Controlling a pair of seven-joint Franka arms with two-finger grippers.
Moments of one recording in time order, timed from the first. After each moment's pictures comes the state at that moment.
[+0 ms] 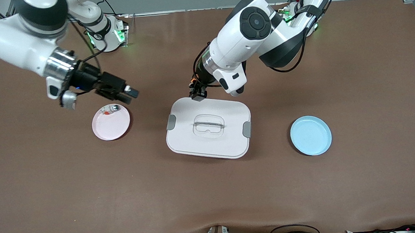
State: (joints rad) left arm -0.40 0.47 -0.44 -1.33 -0.22 2.01 -2.08; right arm 0.42 -0.12 -0.04 -2.12 1.16 2.39 -0.03
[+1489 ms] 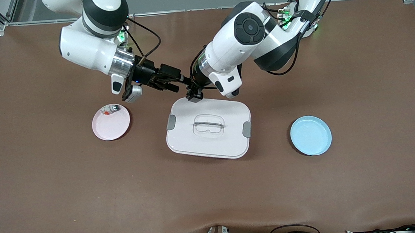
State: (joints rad) left arm -0.41 0.50 -0.44 -1.33 -0.22 2.04 -2.08; right arm 0.64 0.02 -0.04 -2.07 1.25 2.46 -0.02
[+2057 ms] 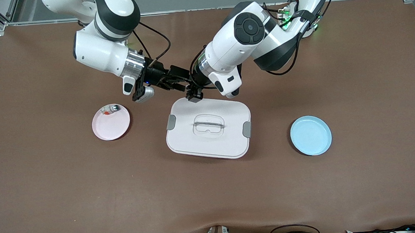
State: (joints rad) left arm -0.41 0.50 -0.44 -1.33 -0.22 2.04 -2.08; right arm 0.67 0.05 -0.04 -2.07 1.25 2.49 -0.02
